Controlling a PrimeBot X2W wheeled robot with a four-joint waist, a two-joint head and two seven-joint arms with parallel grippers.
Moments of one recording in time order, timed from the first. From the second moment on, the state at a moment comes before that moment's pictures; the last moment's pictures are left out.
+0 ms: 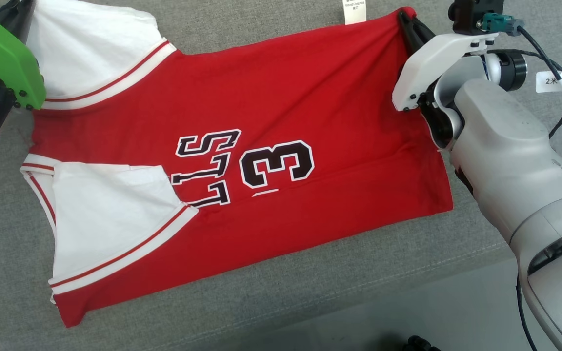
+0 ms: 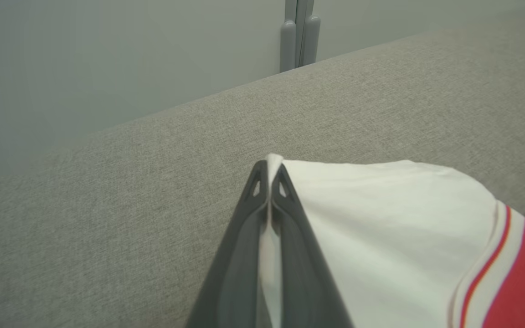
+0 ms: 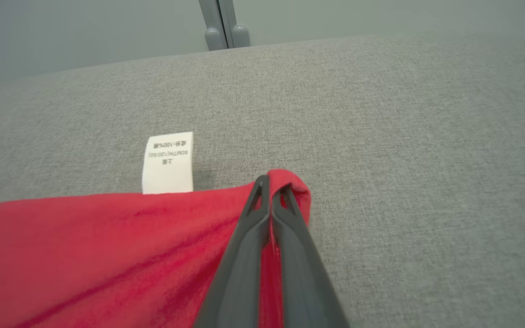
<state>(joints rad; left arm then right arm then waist) -1.23 0.56 -0.98 0.90 -0.97 -0.13 -0.04 -1.20 -0.11 0.63 1.21 0.74 0.13 -0.23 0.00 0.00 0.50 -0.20</state>
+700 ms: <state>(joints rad) -1.08 0.68 -1.02 0.62 -1.01 -0.13 -0.23 -0.98 -0.39 0.89 0.76 1.08 0.13 -0.24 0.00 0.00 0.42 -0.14</state>
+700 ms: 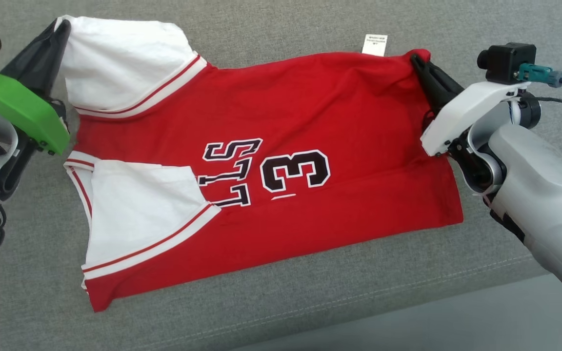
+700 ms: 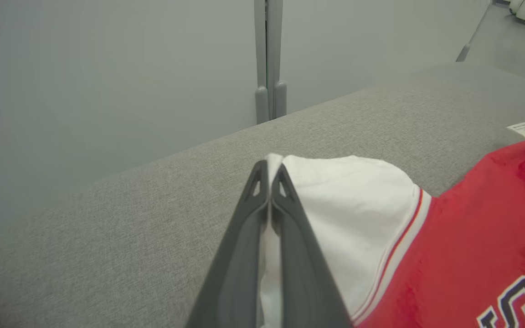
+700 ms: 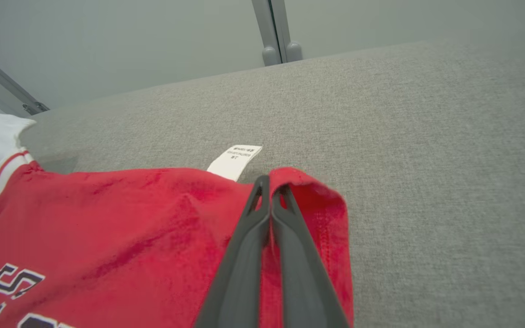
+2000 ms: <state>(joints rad) -0.44 0.66 -0.83 0.24 -0.91 -0.06 -0.26 -0.76 -0.71 1.13 0.52 1.28 0.13 -0.26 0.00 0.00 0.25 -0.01</state>
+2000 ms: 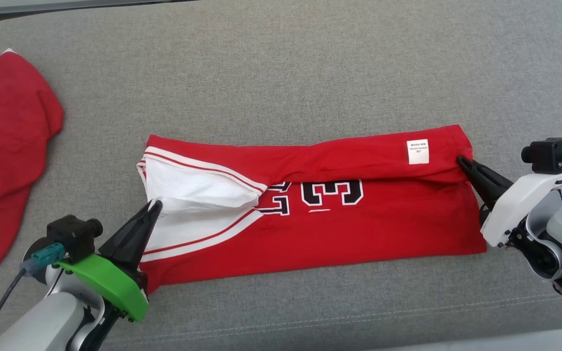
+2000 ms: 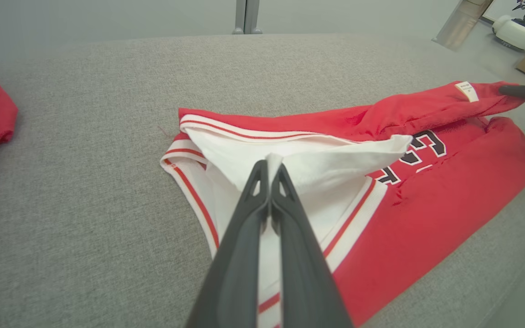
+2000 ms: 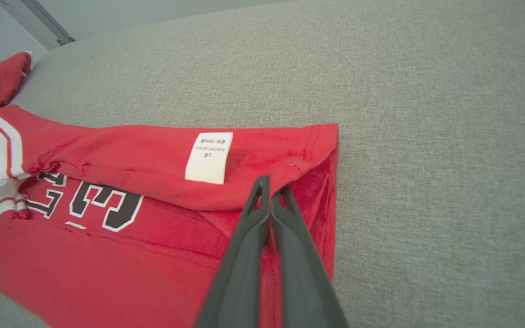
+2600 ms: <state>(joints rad) -0.37 0.50 -0.75 0.43 -0.82 -0.11 -0.26 -0.70 -0.68 1.08 0.56 1.24 0.13 -0.26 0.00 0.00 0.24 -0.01</state>
